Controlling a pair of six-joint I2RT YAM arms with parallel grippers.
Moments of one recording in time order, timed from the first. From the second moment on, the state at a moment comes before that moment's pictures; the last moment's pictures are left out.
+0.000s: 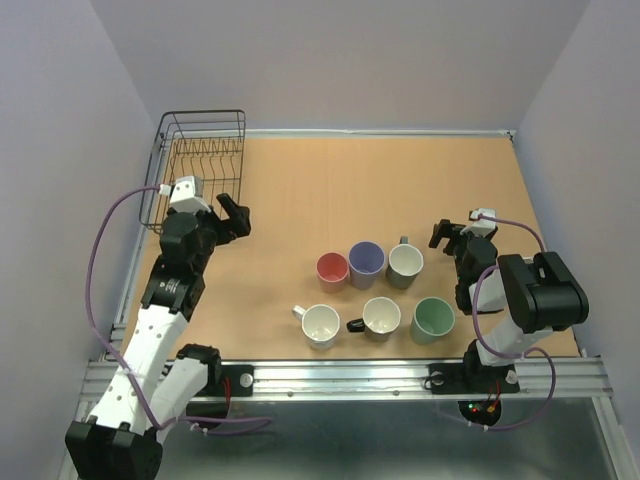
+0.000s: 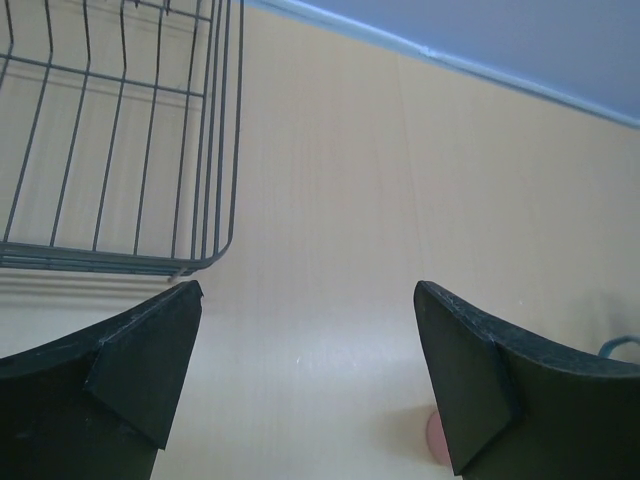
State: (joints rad) left arm -0.20 0.78 0.68 -0.16 -0.06 -0.39; right arm 0.05 1.61 0.23 1.26 0.16 0.13
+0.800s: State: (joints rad) left arm -0.18 0.82 0.69 -0.14 0.07 -0.41; right arm 0.05 1.06 0.40 0.80 0.28 0.22
